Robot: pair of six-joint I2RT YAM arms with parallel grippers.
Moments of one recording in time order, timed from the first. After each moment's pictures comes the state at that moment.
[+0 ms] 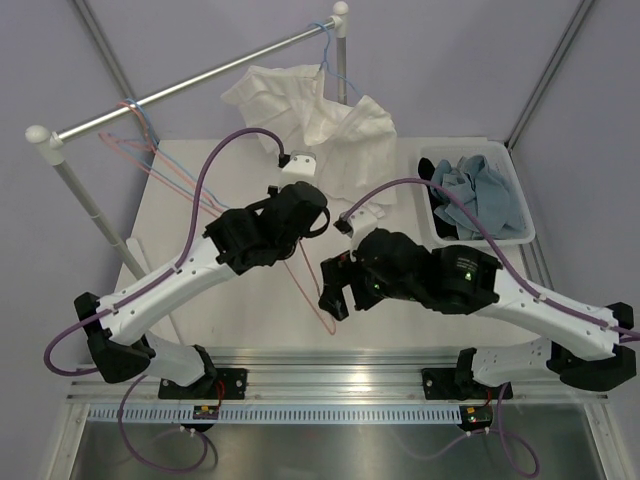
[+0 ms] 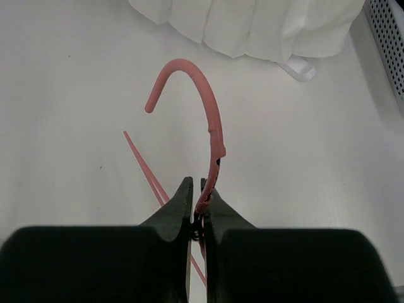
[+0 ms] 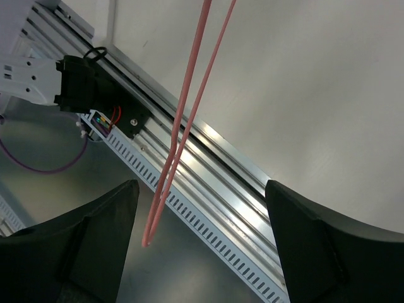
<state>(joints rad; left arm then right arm) -1.00 1.39 1.55 -0.88 -0.72 -0.48 1.22 1.19 1.49 -0.97 0.17 0.61</state>
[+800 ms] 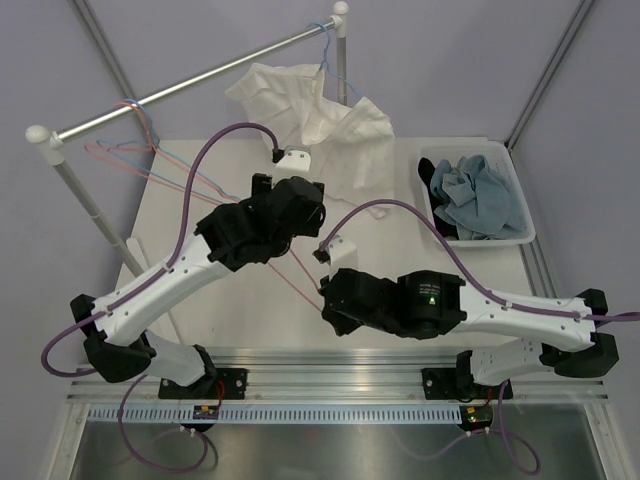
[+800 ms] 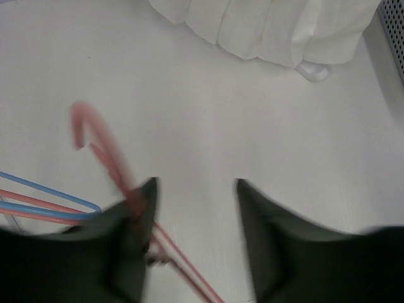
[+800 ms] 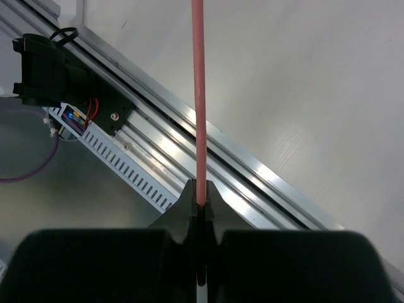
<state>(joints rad) -0.99 1.39 1.65 -0.99 -0.74 -0.47 1.42 1.29 1.41 -0.93 0.37 0.73</state>
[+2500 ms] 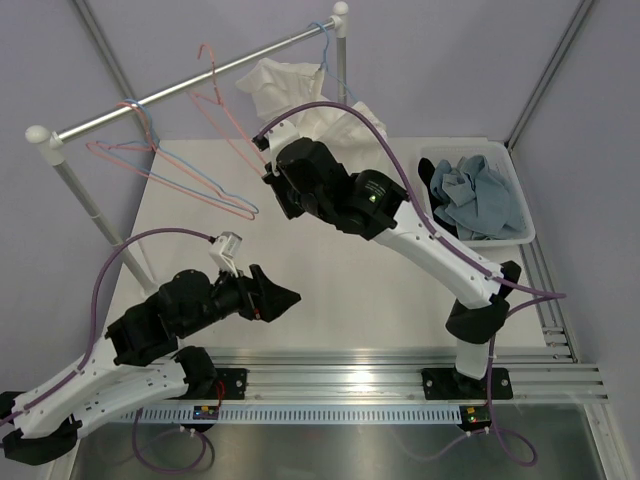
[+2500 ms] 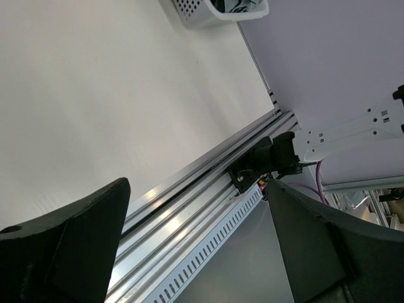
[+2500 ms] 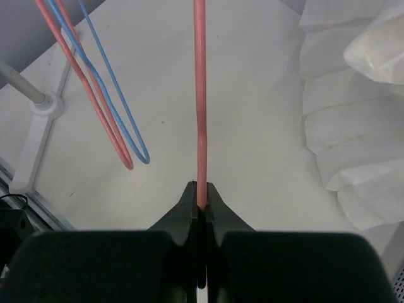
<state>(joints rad) -0.99 0.52 0.79 -0.57 -0.07 -0.80 1.08 1.85 2.29 -0.92 0.37 0.14</state>
